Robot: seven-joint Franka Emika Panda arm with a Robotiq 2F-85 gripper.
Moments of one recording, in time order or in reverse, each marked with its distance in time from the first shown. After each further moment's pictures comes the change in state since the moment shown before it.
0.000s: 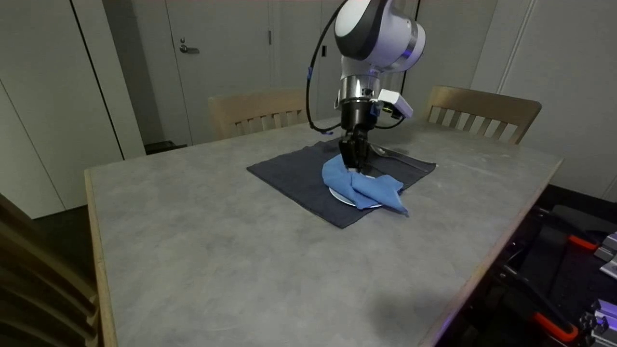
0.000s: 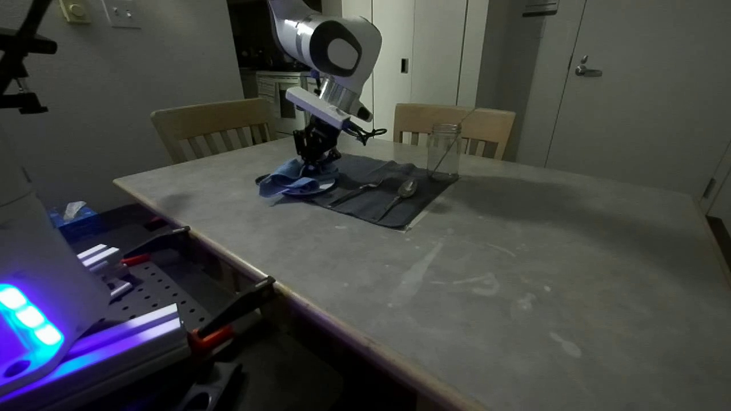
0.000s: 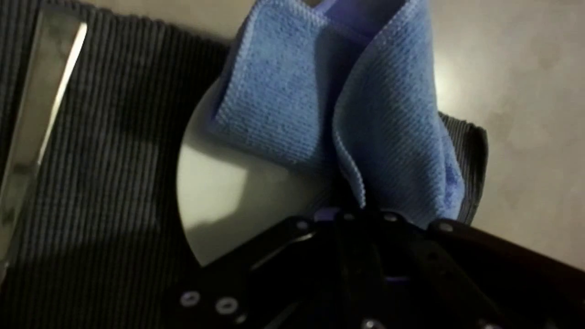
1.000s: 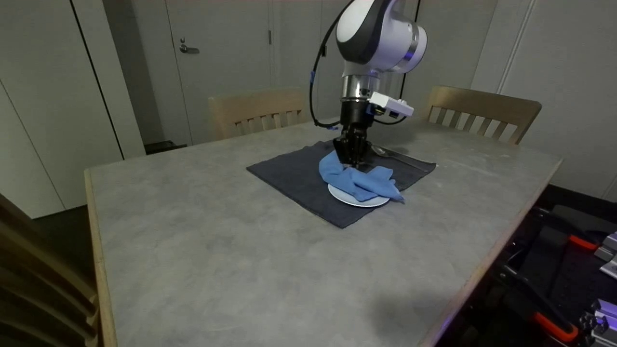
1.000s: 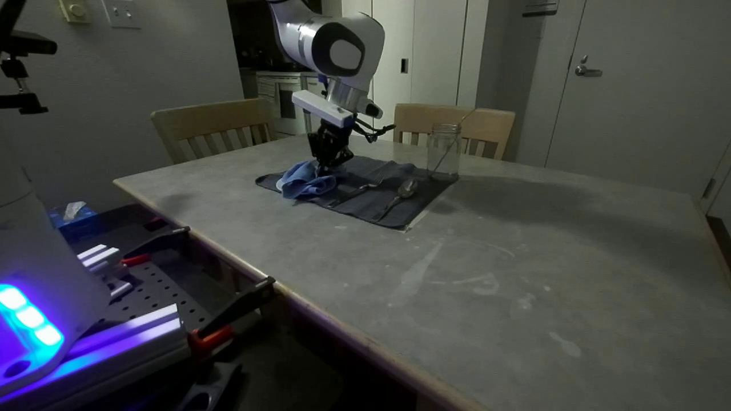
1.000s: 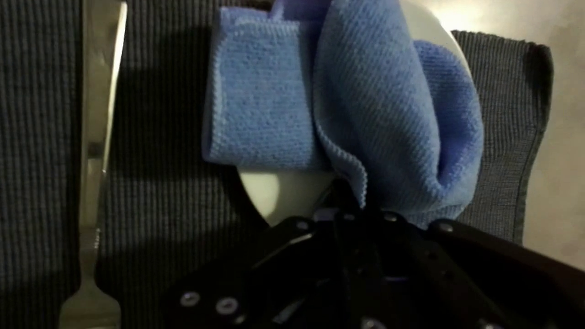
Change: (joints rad) arm 0.050 0.001 -0.066 -0.001 0.004 0.128 0.133
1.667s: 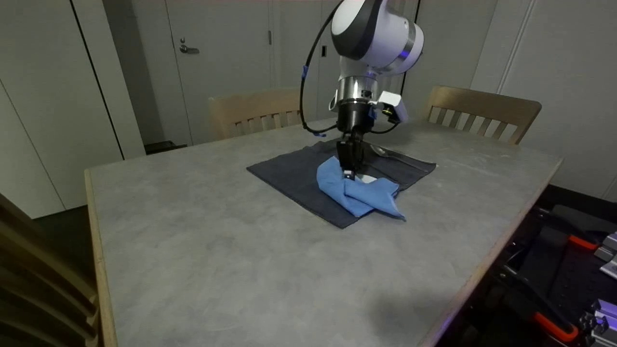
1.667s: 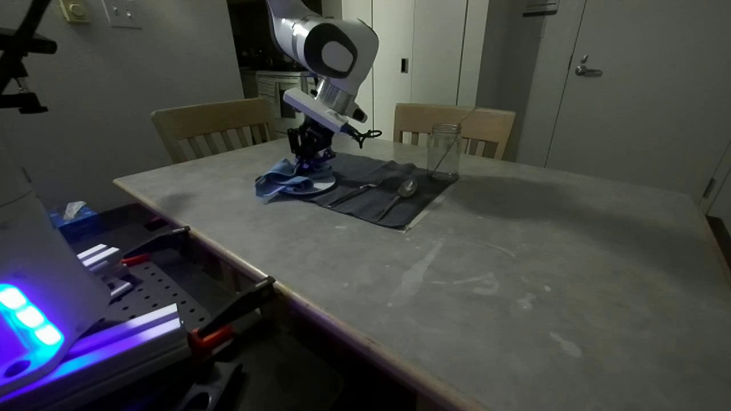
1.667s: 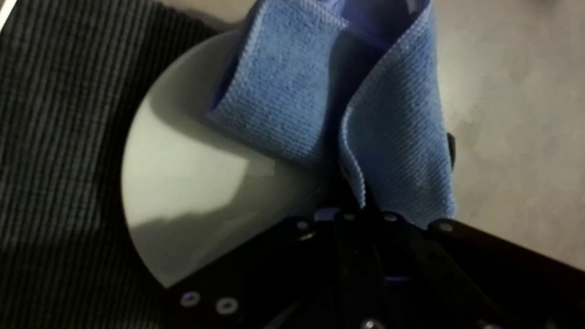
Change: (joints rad) arm -0.048 0.004 0.084 -0.003 0.060 -0.122 -0.260
